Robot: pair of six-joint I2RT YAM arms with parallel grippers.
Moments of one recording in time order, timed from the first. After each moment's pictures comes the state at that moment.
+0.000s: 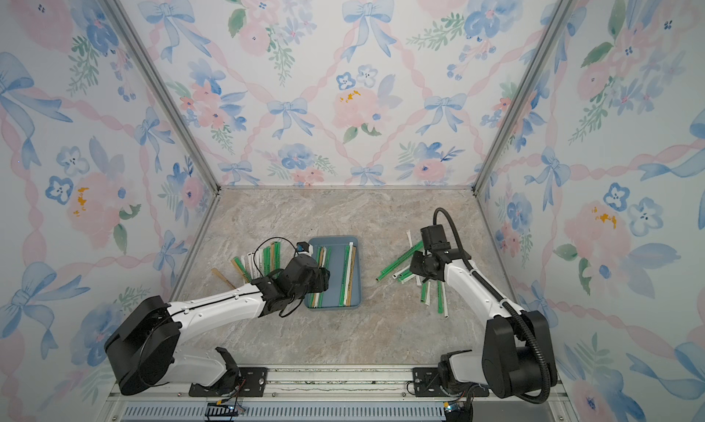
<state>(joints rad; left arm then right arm) -0.80 1.38 0.70 -0.11 -0.26 -0.72 0.15 1.33 0.85 -0.63 0.05 0.43</state>
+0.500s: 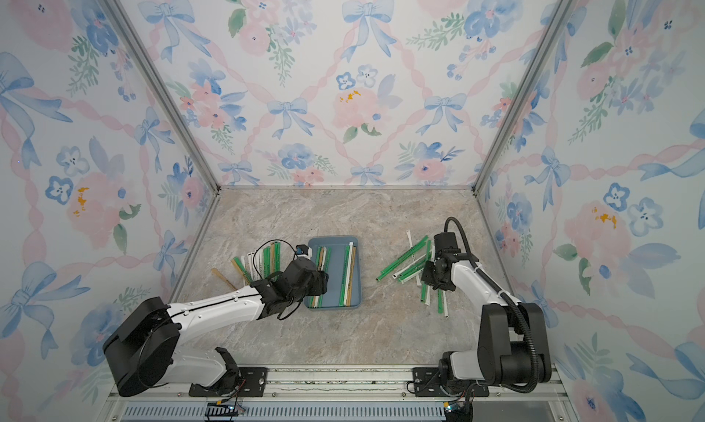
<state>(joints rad) -0.80 1.37 0.67 -0.10 -0.27 -0.70 0.04 1.40 0.80 -0.65 0.03 0.36</state>
